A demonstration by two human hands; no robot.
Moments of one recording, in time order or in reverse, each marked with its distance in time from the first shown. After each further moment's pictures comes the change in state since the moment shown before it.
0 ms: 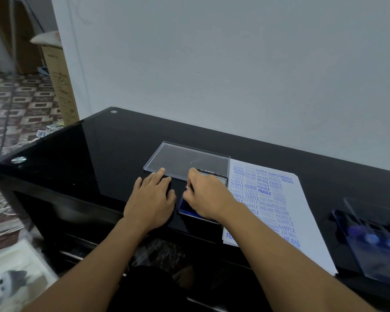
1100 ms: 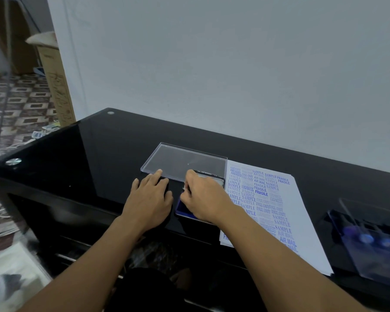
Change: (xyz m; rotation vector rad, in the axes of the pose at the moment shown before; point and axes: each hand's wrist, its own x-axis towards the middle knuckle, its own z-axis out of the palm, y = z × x) left_hand 0.004 0.002 -0.004 0.032 -0.050 0.006; right_hand -0.002 -0.001 0.002 -0.015 0.026 -0.003
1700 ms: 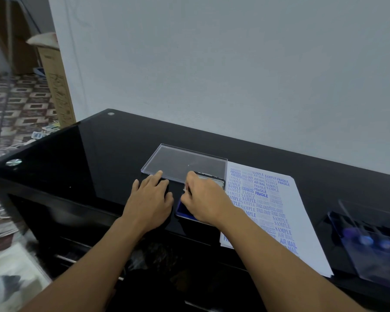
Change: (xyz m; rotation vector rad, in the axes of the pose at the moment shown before) left_hand -0.001 0.001 -0.002 -0.032 0.006 -0.011; right_hand -0.002 -0.002 -0.002 0.007 -0.002 0.008
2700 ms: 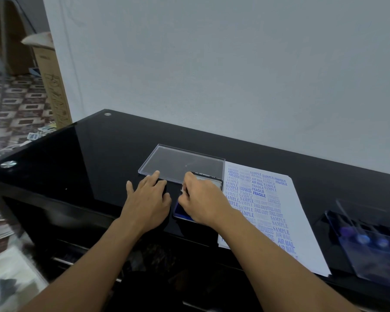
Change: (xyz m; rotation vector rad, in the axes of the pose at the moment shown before) left_hand 0.001 0.003 -0.002 -0.039 -0.029 -0.032; right_hand -0.001 0.000 0.003 0.004 0.027 0.000
